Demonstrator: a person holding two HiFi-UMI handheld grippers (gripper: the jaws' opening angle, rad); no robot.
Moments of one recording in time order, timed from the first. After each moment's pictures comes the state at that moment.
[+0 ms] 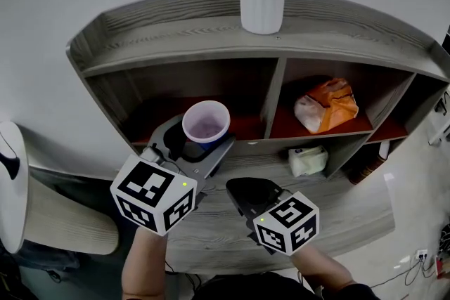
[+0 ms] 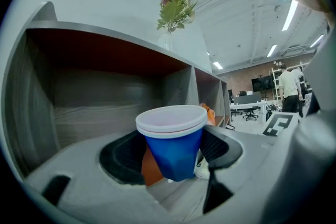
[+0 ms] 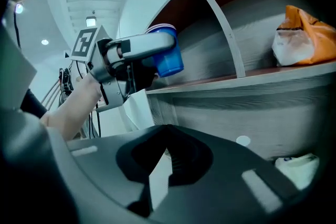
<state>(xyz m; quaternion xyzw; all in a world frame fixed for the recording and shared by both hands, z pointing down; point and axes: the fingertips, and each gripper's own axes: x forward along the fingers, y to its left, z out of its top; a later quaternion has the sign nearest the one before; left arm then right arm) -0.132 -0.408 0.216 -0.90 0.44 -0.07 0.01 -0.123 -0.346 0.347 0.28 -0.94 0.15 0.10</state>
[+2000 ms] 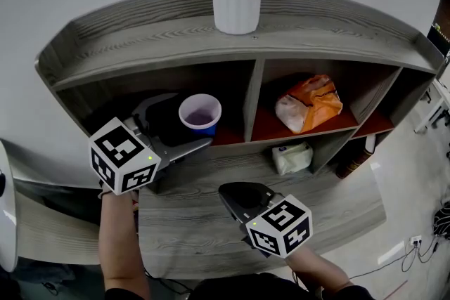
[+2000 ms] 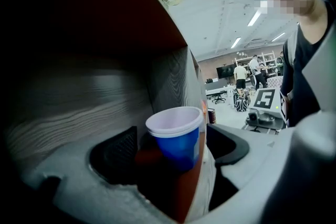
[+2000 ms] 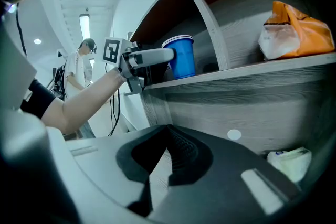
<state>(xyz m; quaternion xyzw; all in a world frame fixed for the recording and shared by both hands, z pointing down) -0.124 -0.453 0.238 -0.95 0.27 -0.16 0.07 -0.104 -0.354 0.360 0.31 -0.93 0.17 0.12</state>
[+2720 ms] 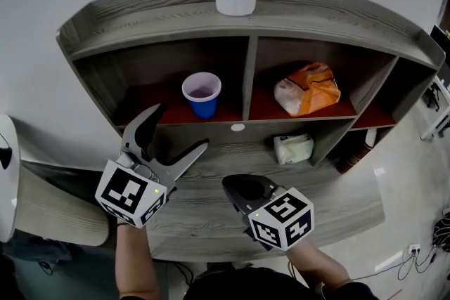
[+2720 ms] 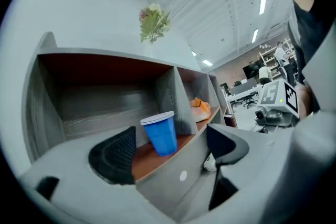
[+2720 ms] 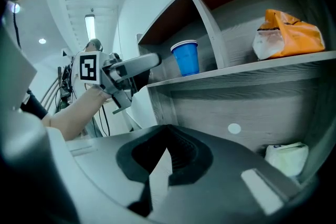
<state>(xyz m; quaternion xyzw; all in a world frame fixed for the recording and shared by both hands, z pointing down) -0.139 -0.378 0.236 -0.89 0.43 -0.08 0.13 -0.087 -0.319 0.364 0.29 -0.94 0.16 0.12</state>
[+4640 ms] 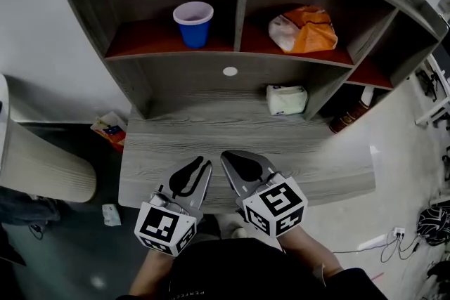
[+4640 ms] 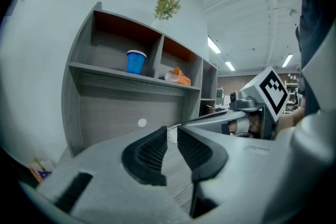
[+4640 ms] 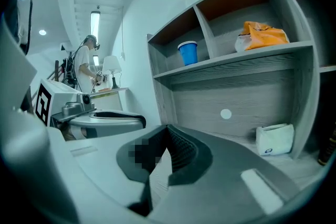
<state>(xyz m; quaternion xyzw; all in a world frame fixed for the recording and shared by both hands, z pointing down) -0.079 -0.226 0.403 -0.87 0.48 -0.05 -0.10 -0.053 -0.245 0.411 0.32 -0.93 0.13 0.11</state>
